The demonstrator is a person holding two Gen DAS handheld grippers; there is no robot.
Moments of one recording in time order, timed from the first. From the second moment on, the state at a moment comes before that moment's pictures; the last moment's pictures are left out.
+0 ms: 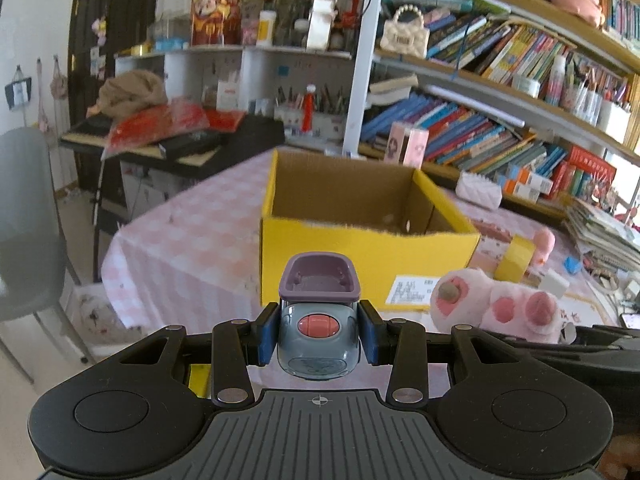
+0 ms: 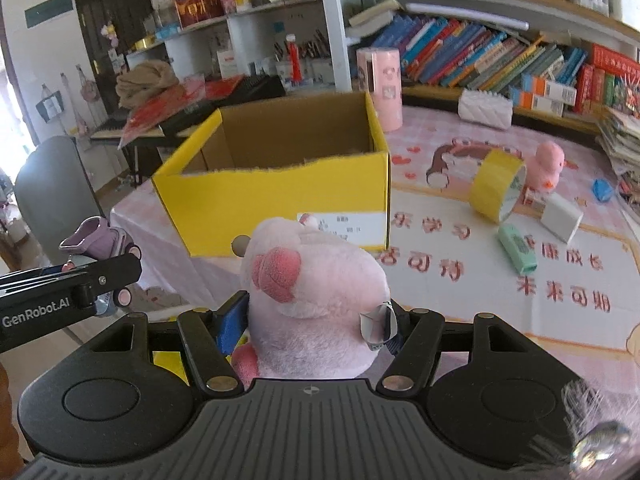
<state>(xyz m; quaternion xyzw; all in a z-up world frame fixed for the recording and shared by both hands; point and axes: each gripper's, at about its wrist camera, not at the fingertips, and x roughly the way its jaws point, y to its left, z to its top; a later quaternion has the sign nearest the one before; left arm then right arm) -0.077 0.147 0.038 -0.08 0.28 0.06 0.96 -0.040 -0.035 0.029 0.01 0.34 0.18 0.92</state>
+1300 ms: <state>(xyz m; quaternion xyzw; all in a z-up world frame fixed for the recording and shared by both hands) 0.108 0.144 0.031 -0.03 0.30 0.08 0.95 0.167 -0.004 0.048 -0.03 0.26 0.23 0.94</state>
